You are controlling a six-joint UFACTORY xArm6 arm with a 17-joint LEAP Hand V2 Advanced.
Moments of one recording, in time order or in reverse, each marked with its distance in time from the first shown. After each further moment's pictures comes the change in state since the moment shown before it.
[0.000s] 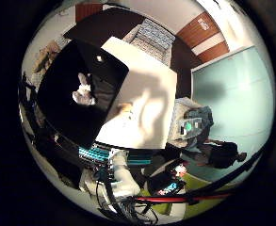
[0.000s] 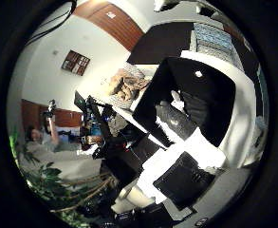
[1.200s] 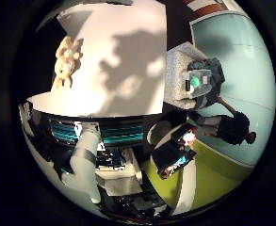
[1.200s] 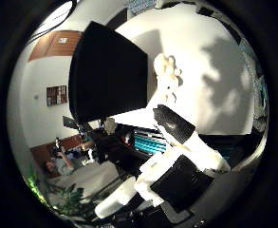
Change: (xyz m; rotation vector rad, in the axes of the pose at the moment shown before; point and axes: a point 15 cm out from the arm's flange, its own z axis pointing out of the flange) arm 0.224 0.197 0.158 -0.292 0.017 0.347
